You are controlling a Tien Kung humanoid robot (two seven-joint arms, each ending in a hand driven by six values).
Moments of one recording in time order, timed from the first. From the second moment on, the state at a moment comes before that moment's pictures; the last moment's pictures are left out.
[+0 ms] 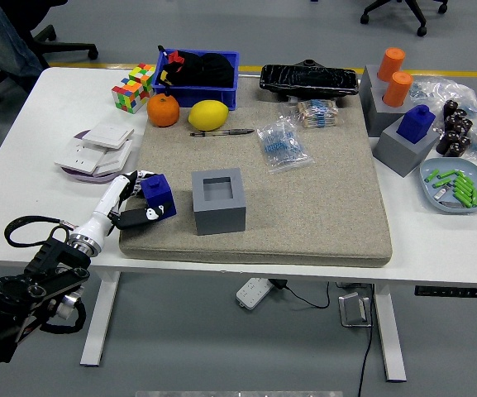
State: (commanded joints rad) left arm -0.64 0.25 -0.16 -0.66 0.48 0.36 -0.60; right arm -0.09 -0.21 1.21 0.20 -0.93 0.13 -0.04
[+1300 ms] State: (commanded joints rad) left arm -0.82 0.36 -0.17 -1.03 0.67 0.35 -0.54; right arm -0.09 -0.21 1.24 0.20 -0.94 0.13 -0.04
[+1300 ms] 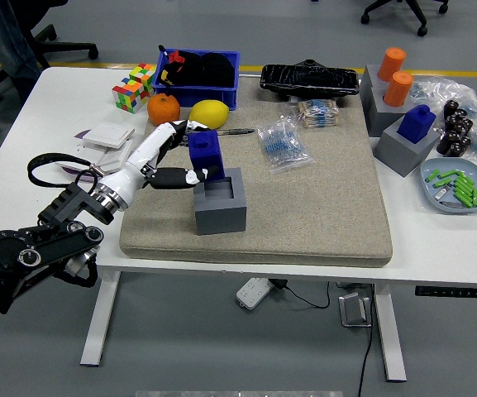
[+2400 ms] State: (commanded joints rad) left arm -0.87 0.29 -0.05 -0.88 0.60 0.33 -0.53; right arm -0.09 -0.21 1.23 0.20 -0.93 0.13 -0.04
